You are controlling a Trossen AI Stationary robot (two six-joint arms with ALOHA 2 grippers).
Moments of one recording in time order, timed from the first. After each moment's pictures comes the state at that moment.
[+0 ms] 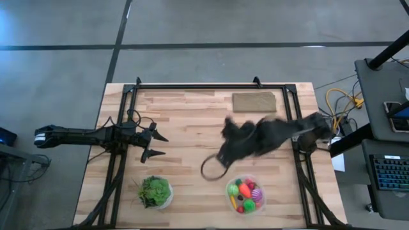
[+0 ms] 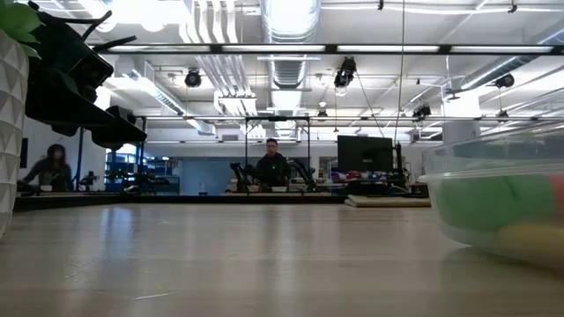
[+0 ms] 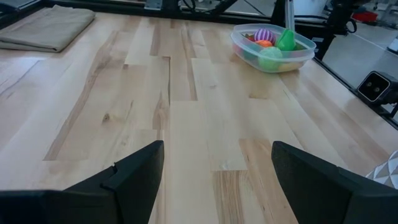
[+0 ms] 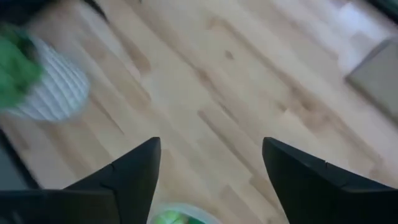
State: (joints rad) left arm 0.08 0.44 0.03 0.04 0.23 -0.05; right arm 0.35 1.85 2.13 -1.47 0.39 1.00
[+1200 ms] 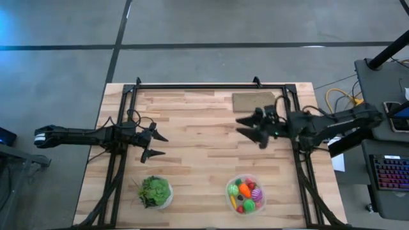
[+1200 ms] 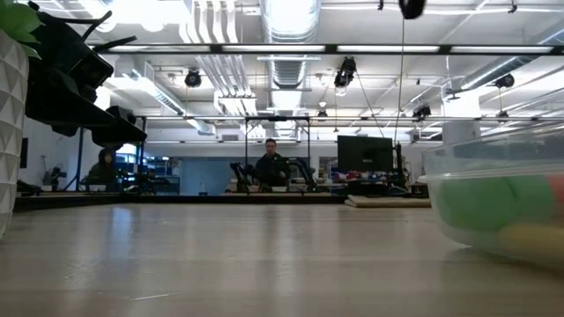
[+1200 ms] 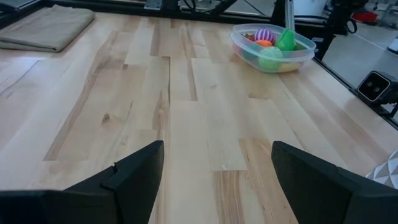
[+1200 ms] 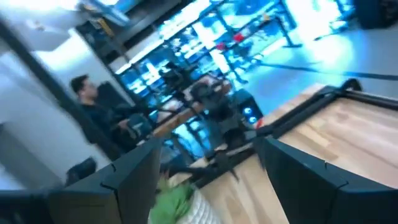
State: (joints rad) left arm 0.08 0.44 0.03 0.04 0.23 -0.05; right arm 0.20 0.97 0.79 0.24 0.29 0.58
